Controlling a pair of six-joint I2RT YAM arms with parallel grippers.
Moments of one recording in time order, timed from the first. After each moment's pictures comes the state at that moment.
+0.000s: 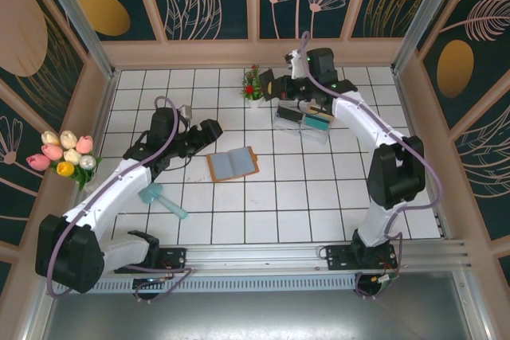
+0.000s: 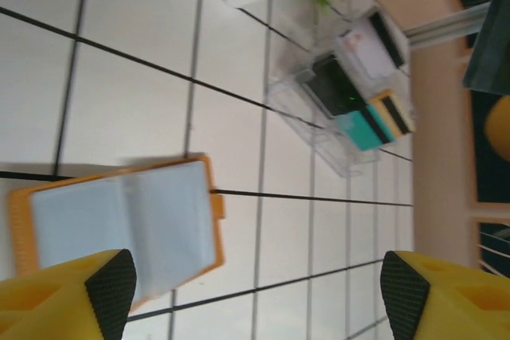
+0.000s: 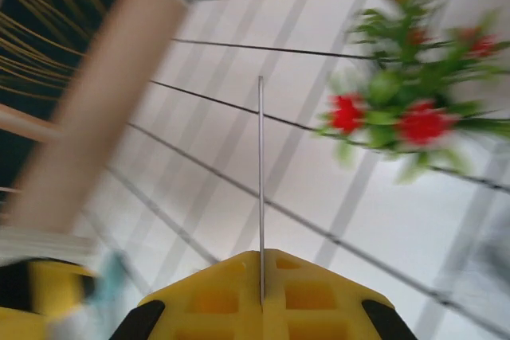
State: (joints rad) left arm -0.36 1.20 0.82 -0.27 0.32 -0.87; right arm 0.36 1.78 1.54 -0.41 -0.56 0.26
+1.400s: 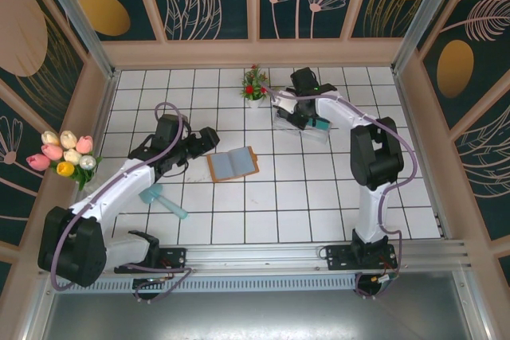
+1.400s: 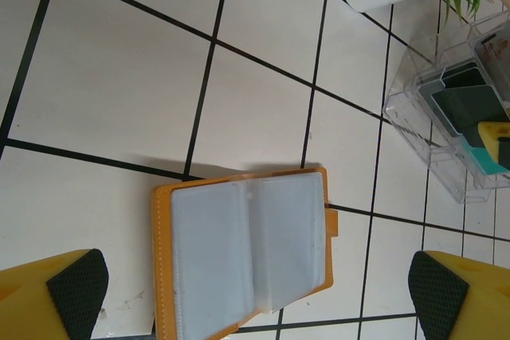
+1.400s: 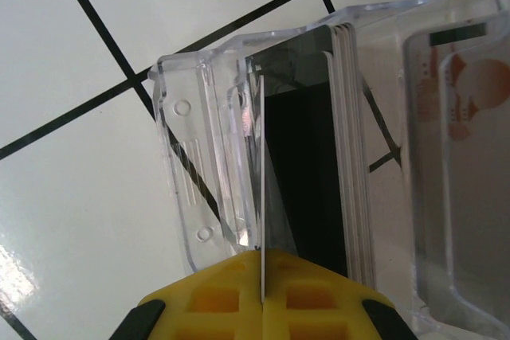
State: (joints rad) left arm -0.36 1.24 0.77 -0.32 0.16 -0.82; right arm 0.39 2.00 1.55 -0.66 -0.02 -0.77
